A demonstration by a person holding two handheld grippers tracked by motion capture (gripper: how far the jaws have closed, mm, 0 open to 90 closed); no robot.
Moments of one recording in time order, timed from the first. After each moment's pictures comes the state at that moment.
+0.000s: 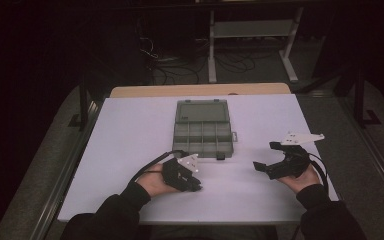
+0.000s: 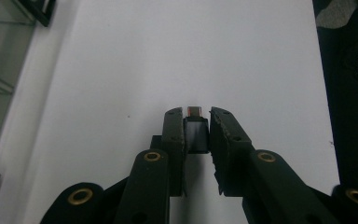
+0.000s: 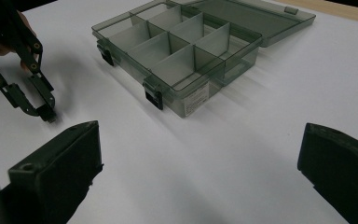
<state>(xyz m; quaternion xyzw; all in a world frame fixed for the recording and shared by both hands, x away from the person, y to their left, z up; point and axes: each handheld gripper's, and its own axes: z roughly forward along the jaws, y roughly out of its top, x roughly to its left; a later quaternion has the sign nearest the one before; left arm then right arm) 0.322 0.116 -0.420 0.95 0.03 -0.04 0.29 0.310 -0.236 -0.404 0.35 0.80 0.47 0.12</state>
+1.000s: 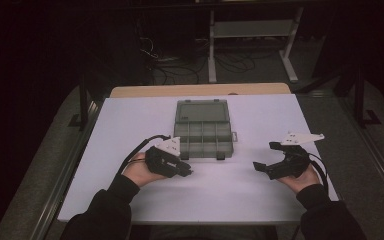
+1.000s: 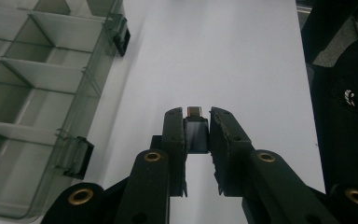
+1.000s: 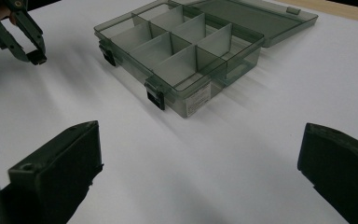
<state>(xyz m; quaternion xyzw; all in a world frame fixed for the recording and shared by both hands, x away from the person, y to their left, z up) 0.337 0.155 -0.382 0.93 0.06 -0.01 0.36 0.310 -0.236 -0.404 0.35 0.80 0.47 0.11</state>
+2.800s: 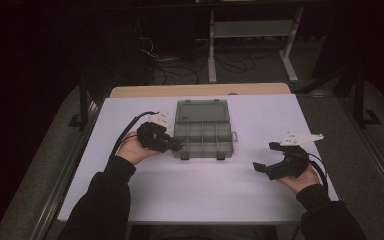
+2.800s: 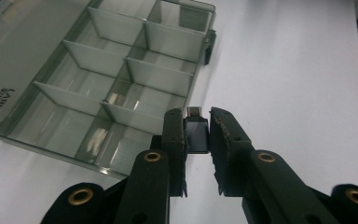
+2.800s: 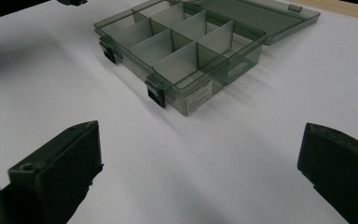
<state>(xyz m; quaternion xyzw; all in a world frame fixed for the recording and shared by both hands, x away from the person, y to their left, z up) 0.393 0.178 -0.362 0.92 0.13 0.02 0.36 0.310 -0.235 -0.405 0.35 0.81 0.46 0.11</state>
